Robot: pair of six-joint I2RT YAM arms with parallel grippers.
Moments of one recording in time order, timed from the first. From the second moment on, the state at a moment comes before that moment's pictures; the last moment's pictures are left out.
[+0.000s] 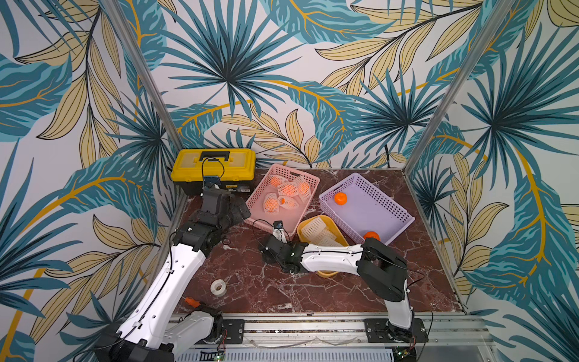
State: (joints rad) left arm -0.25 1.07 1.10 -0.73 -0.15 -0.68; right arm 1.10 2.03 1.35 -0.26 0.47 0.83
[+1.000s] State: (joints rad) left arm -0.24 1.04 1.10 -0.73 -0.10 -0.69; right arm 1.10 1.96 1.37 -0.34 0.47 0.76
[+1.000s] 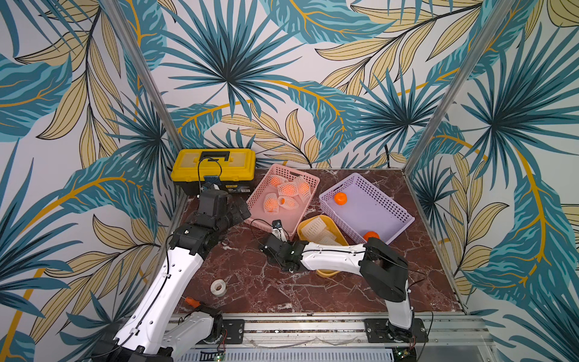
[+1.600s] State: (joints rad) left arm -0.23 1.03 1.10 -0.72 -0.11 -0.68; right arm 0.37 1.69 1.37 -0.22 0.26 0.73
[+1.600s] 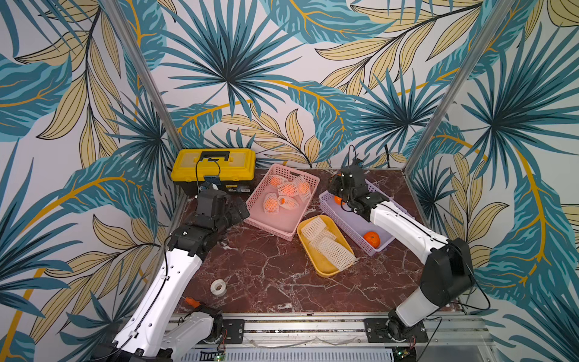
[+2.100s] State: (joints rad) left arm -0.19 1.13 1.10 -0.69 0.04 -0.66; right arm 0.10 1.97 1.44 -0.11 0.16 0.97
